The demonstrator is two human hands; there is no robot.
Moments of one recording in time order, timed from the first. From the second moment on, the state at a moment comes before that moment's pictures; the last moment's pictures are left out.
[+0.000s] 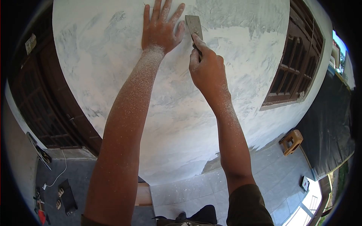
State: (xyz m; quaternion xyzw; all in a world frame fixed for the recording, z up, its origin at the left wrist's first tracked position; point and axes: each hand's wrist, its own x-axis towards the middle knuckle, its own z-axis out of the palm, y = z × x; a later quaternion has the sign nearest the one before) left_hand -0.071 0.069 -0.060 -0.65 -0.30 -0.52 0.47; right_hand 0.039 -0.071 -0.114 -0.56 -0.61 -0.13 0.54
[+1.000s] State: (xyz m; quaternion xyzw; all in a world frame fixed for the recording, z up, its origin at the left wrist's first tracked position) left_hand -0.073 0.070 -0.060 -0.66 -0.28 -0.53 0.46; right_hand 0.045 -0.067 -0.105 -0.55 -0.61 -0.16 0.55
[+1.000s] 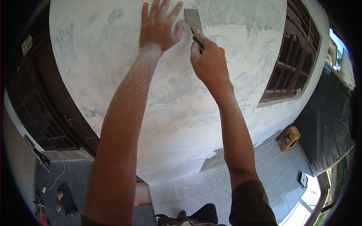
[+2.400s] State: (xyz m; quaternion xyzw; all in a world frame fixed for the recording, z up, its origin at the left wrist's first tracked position) left_hand -0.074 0.068 -0.062 -0.66 -0.28 -0.52 0.45; right_hand 0.039 -0.074 -0.097 -0.57 -0.60 -0.15 0.54
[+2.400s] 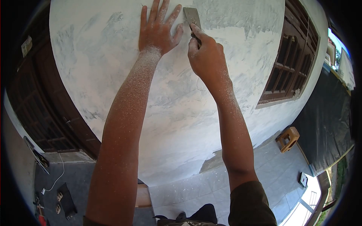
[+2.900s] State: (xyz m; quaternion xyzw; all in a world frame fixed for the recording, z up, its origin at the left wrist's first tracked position) left_hand -0.074 0.066 -0.062 -0.66 -0.27 -0.53 0.45; right_hand 0.038 -0.076 -0.111 -0.58 -0.60 -0.16 0.53
